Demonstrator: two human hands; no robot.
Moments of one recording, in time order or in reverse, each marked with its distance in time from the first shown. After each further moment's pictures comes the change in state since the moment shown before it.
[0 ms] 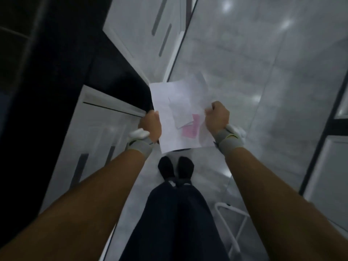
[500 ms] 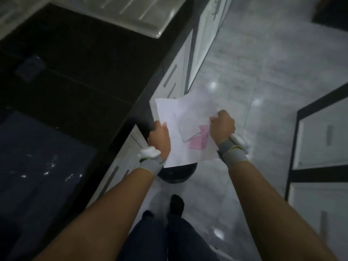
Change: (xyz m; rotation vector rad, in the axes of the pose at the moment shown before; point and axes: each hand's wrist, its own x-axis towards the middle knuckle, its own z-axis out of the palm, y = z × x) left_hand -0.135 0.096 -0.161 -0.261 0.402 0.107; right_hand -0.137 -0.143 -0.163 -0.018 0.288 -0.186
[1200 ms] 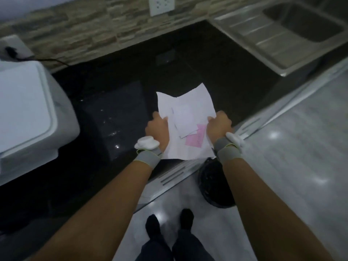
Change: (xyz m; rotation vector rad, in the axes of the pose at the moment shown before) left_hand 0.012 -0.168 -0.219 0.010 0.331 -0.429; right_hand -0.175 -0.187 0.122 -0.089 -0.317 -0.452
